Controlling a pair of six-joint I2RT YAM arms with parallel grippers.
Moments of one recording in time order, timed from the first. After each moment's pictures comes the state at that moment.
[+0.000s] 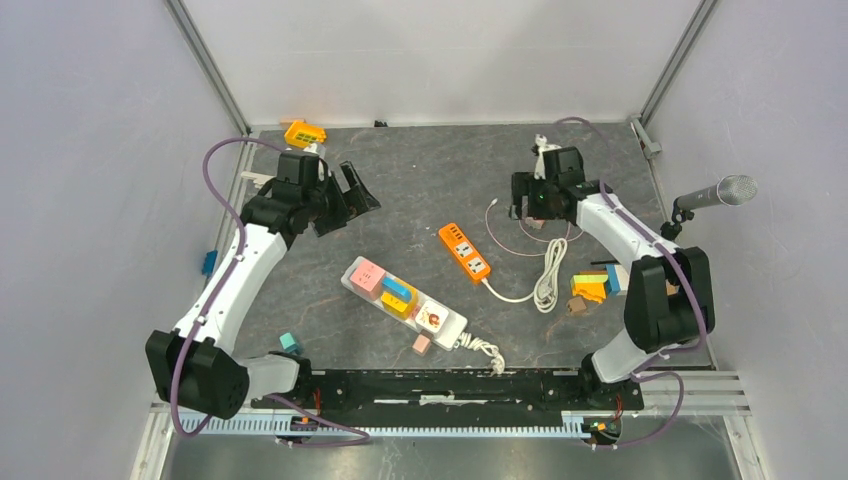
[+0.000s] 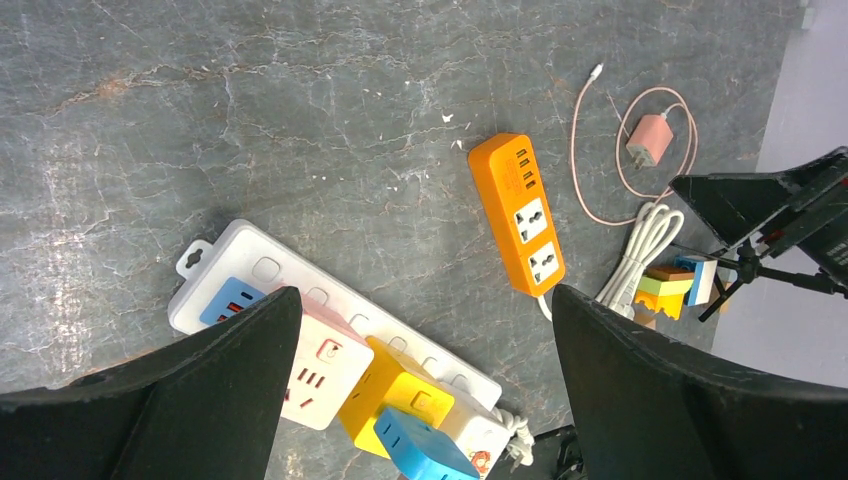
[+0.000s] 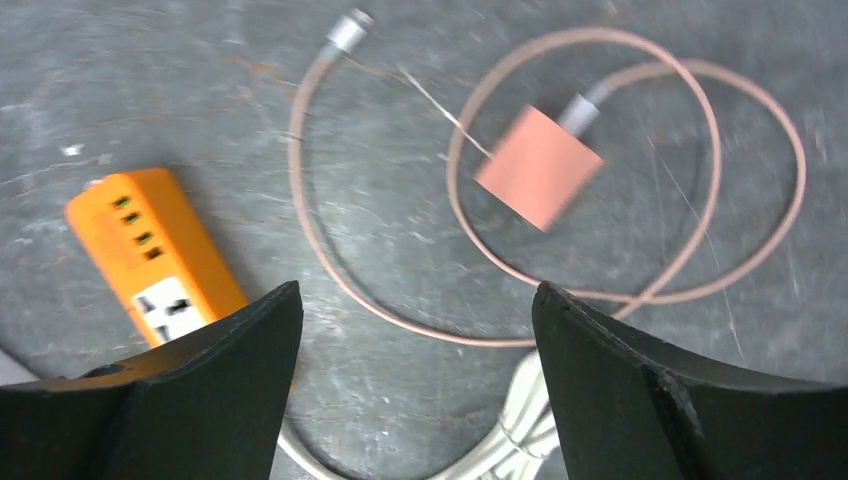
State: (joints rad) left arm -0.25 1.25 1.17 -0.67 0.16 -0.64; right arm 0.27 1.59 1.17 -0.43 -0.05 0.16
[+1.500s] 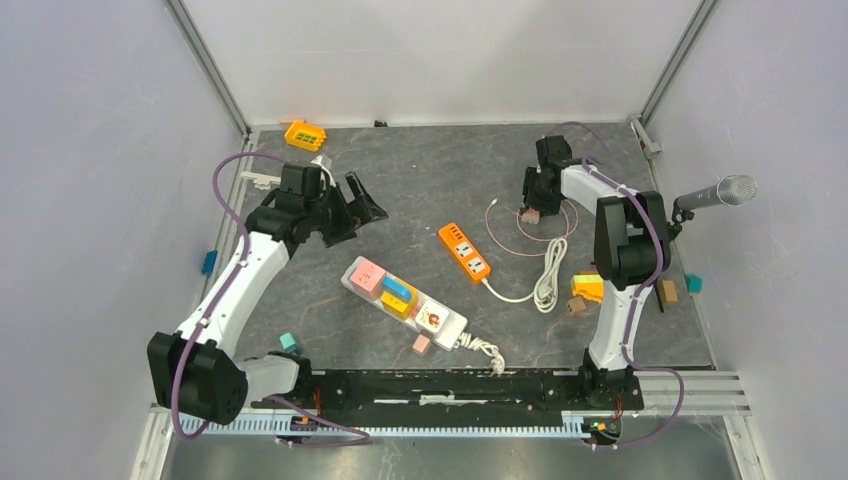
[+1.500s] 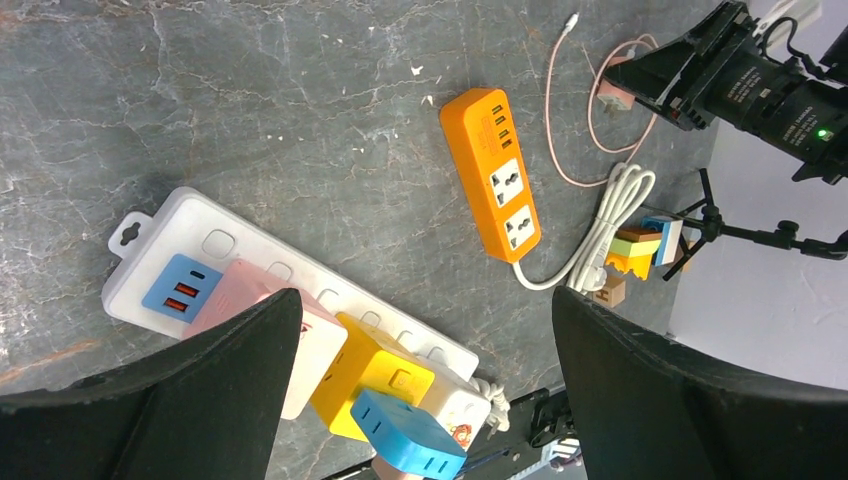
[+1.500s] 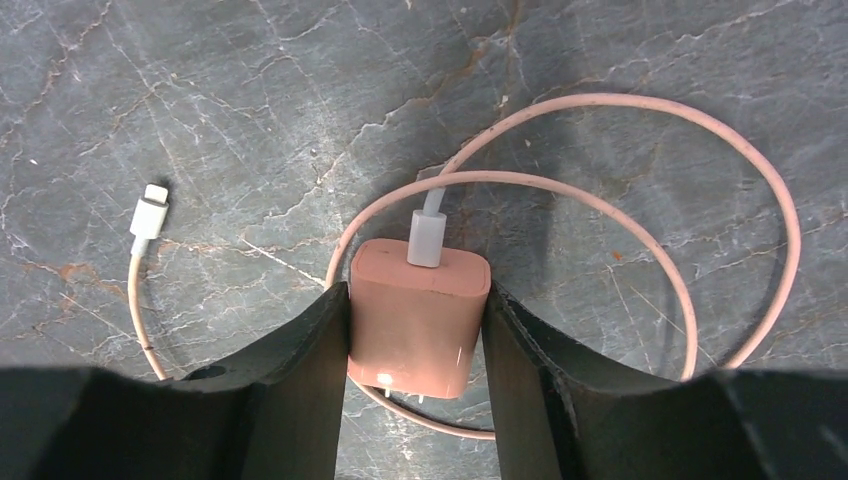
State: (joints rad) left arm -0.25 1.23 1.07 -0.61 0.27 -0.69; right arm 0.14 2.04 1.44 -0.51 0.05 0.33
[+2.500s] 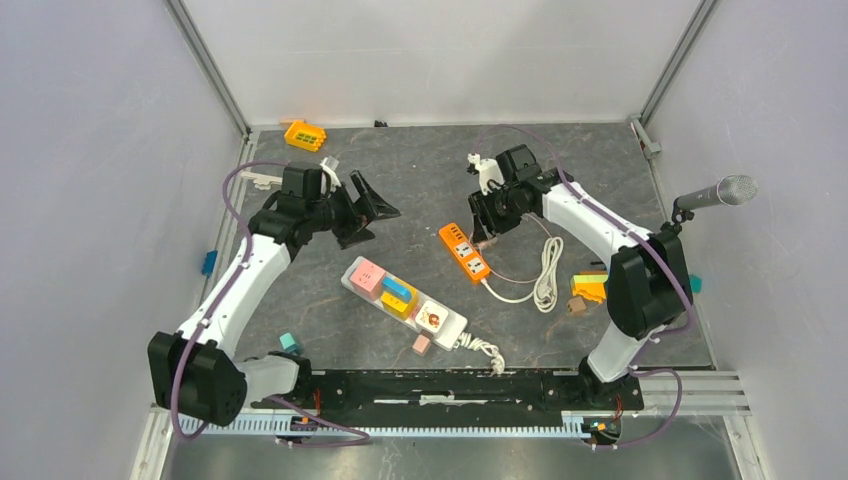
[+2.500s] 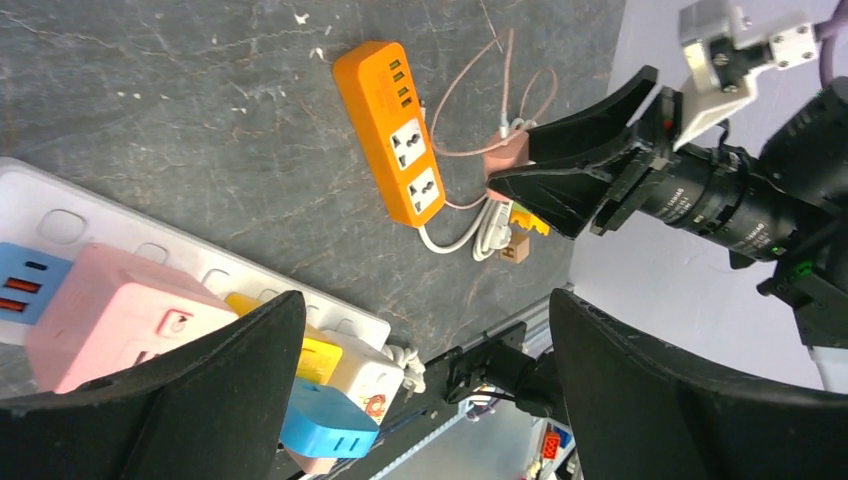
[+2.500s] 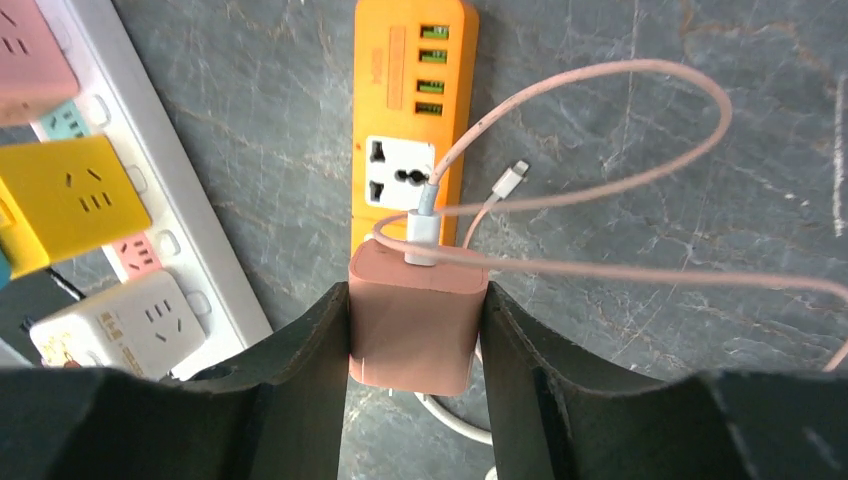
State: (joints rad) left arm -0.26 1.21 1.04 -0.53 0.45 -0.82; right arm 0.44 1.70 1.32 -0.65 -0.33 -0.04
